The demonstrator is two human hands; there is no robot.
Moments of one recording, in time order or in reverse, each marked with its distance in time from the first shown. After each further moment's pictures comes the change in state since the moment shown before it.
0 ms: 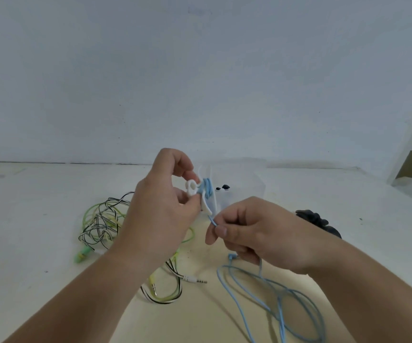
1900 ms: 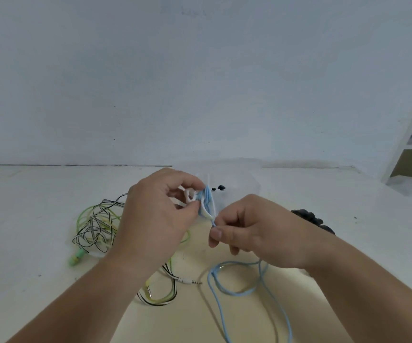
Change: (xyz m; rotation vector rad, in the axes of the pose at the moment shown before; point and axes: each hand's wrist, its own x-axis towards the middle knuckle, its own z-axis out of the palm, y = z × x) left_hand 0.000 0.000 0.004 0.033 0.016 0.034; right_hand -0.004 -0.011 -0.004 -0.254 0.062 -0.017
